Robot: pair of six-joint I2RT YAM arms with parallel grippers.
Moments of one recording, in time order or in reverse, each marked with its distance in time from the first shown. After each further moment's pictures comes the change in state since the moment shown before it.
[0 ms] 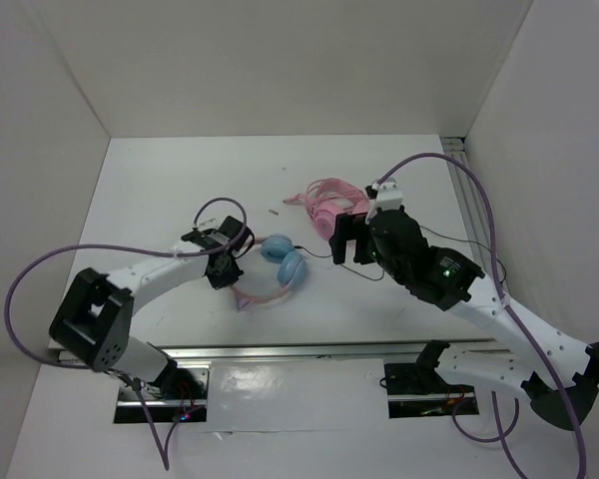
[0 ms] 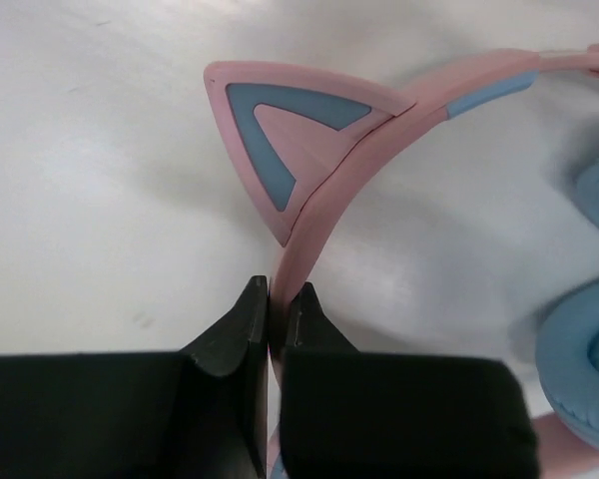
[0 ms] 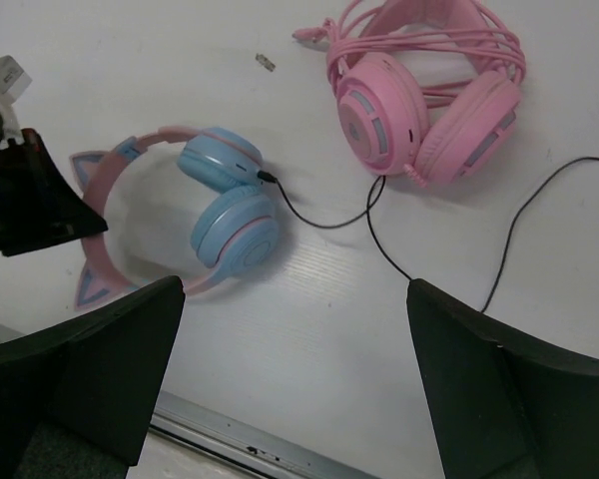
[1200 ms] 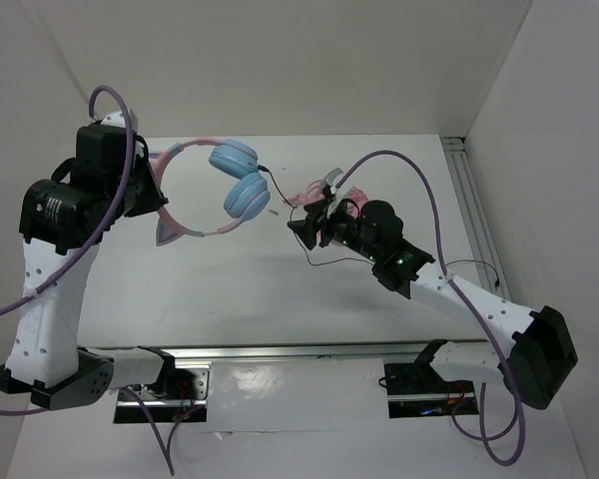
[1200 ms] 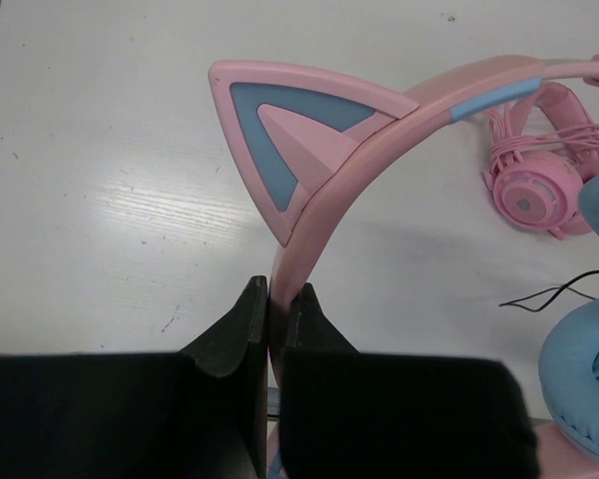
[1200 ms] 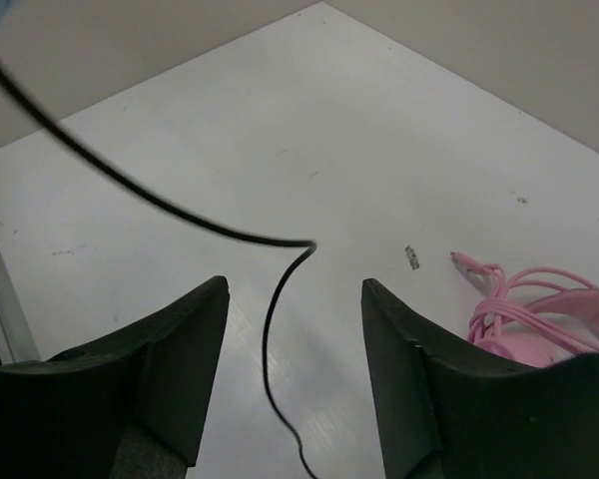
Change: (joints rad) left arm 0.245 -0.228 1.094 -0.723 0.007 0.564; right arm -0.097 0.185 -0.234 0.872 -0.562 -0.412
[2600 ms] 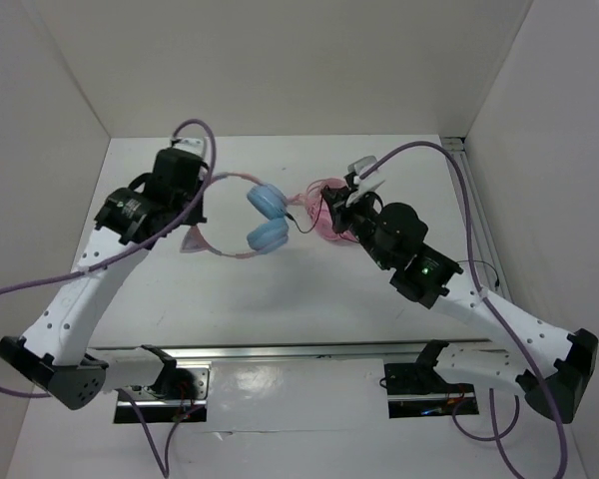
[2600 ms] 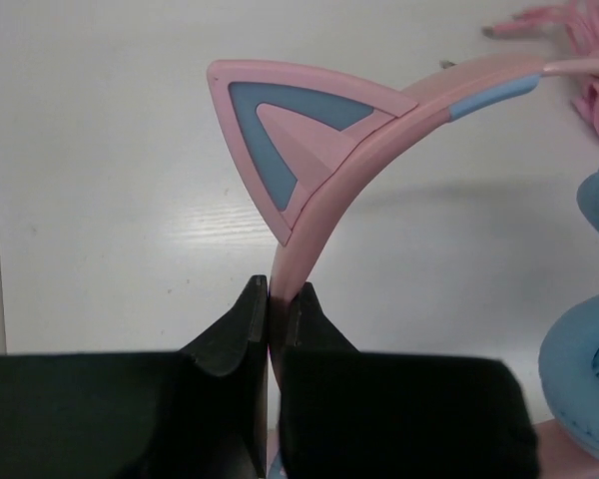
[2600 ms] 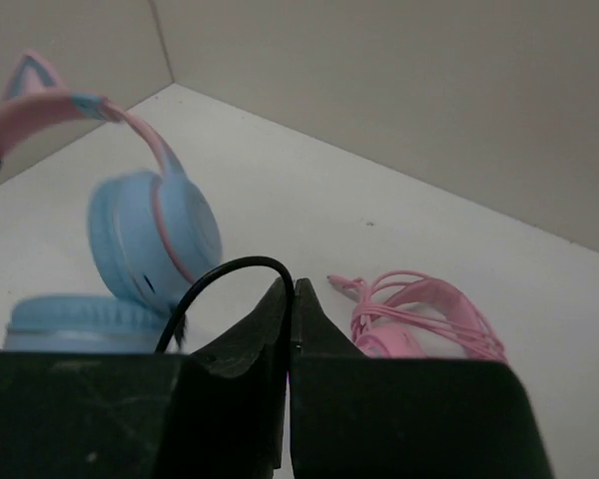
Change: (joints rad) left arm -0.097 -0.050 -0.430 0.304 -0.100 0.166; right arm 0.058 -0.111 0.108 -0.105 0.437 -0.025
